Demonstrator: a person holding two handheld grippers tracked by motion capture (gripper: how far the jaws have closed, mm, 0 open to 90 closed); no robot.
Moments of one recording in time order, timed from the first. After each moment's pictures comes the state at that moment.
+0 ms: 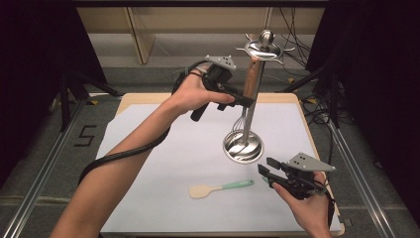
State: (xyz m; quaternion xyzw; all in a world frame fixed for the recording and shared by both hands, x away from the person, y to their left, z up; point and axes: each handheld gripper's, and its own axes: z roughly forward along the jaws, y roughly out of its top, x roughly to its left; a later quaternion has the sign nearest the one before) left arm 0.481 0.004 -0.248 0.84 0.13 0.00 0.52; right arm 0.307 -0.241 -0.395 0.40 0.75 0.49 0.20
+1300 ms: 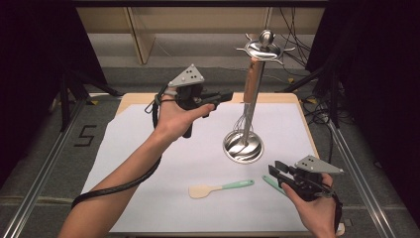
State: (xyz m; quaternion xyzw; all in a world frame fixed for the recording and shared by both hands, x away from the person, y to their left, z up) left arm 0.429 0.050 -0.262 0.73 0.22 0.13 0.63; right arm 0.302 -0.257 -0.401 0.46 0.73 0.47 0.19
